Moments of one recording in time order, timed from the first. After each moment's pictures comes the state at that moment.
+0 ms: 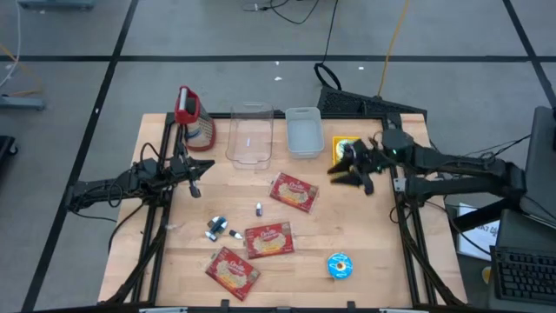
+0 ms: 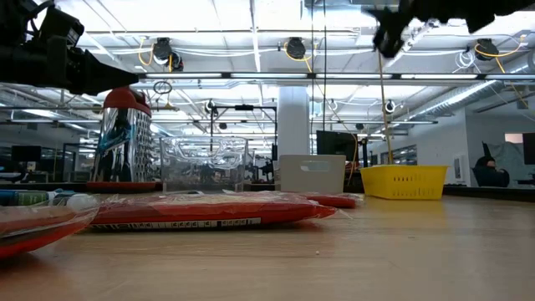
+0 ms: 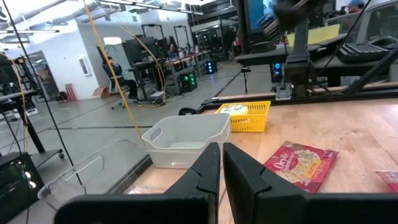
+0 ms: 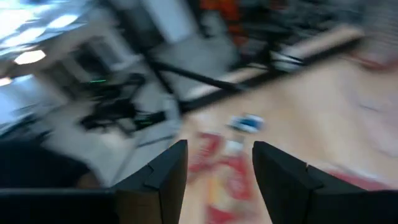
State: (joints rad) left arm 0.12 0.01 0.05 0.01 -0.21 0.20; right arm -0.20 0.83 0.64 0.09 -0.55 0.44
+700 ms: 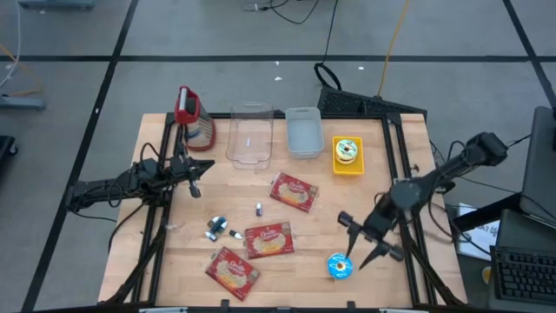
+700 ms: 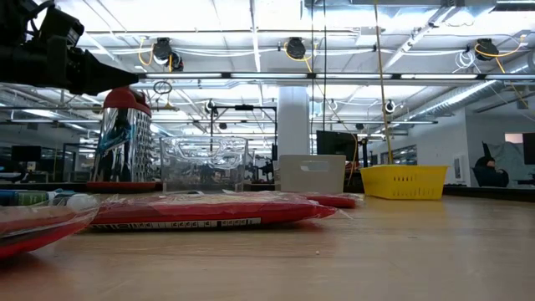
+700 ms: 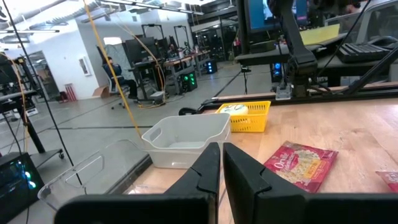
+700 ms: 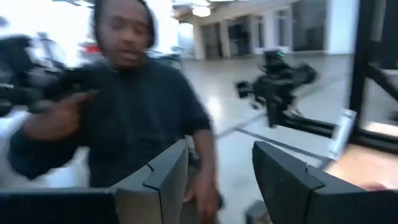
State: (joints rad) left arm 0.12 0.01 0.05 0.01 -0.21 0.20; right arm 0.51 1.07 0.64 0.51 -0.40 0.17
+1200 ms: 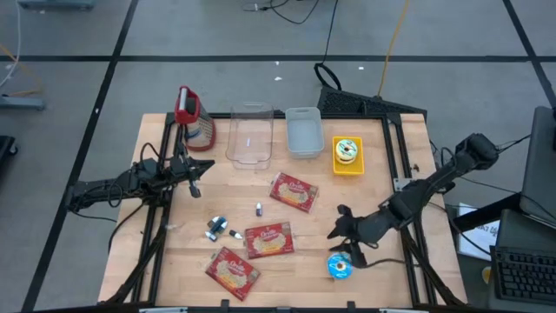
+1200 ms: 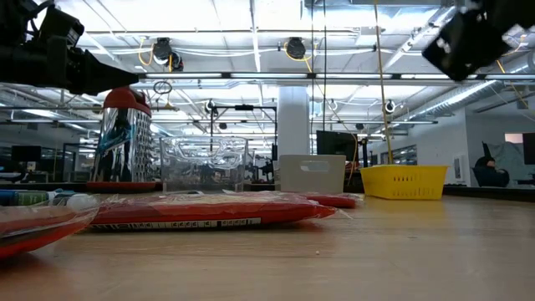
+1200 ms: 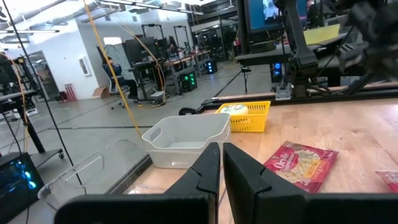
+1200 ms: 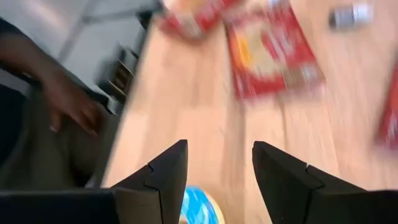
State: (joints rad) left arm 0.12 0.01 0.05 0.01 -0.21 0.20; right arm 0.60 1.24 0.72 -0.16 0.15 0.55
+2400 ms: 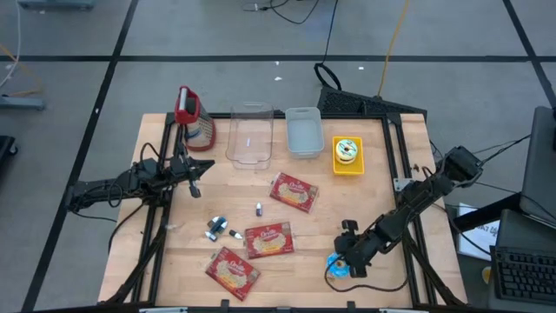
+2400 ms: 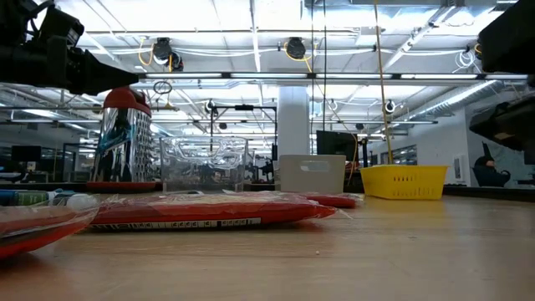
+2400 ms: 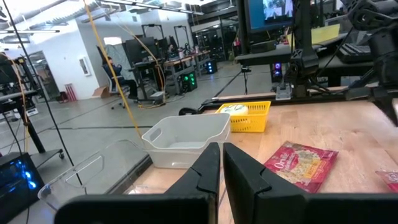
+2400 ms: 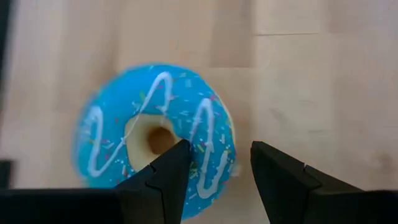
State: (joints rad) left arm 0.12 0.01 0.05 0.01 -0.21 0.20; right arm 0.69 1.54 0.72 -0.32 0.19 0.64
